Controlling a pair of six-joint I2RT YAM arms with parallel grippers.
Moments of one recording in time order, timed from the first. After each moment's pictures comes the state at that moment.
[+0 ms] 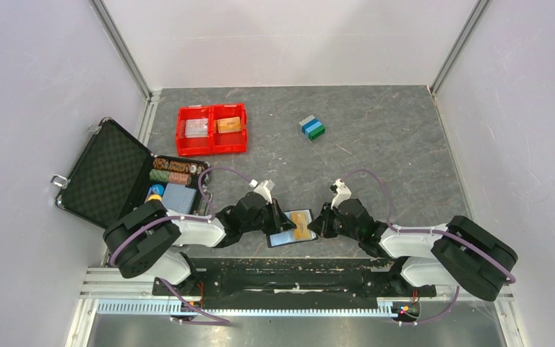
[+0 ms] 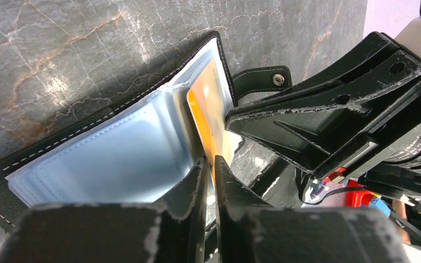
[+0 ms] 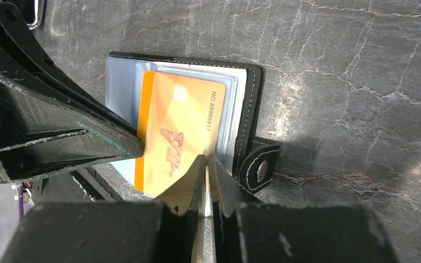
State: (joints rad) left arm -0.91 1.46 0.39 0.51 0.16 -1.01; right arm 0.82 1.28 0.20 0.50 -0.07 0.74
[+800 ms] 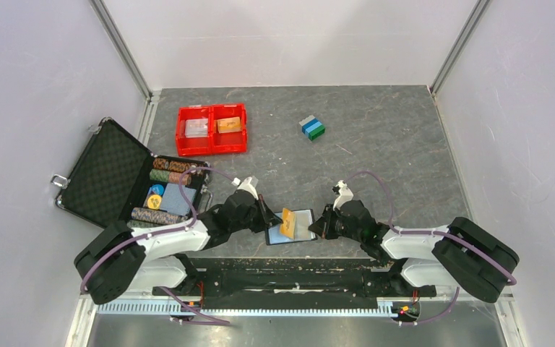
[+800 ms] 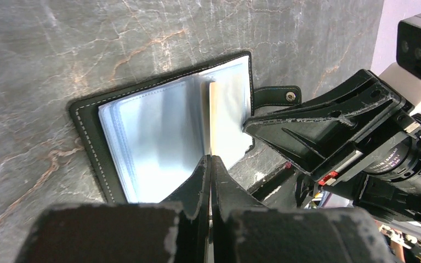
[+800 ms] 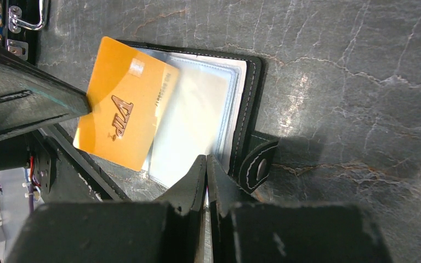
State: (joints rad) left arm -0.86 1.22 0.38 0.22 0.05 -1.05; right arm 0.81 1.26 0.17 0.52 -0.08 0.78
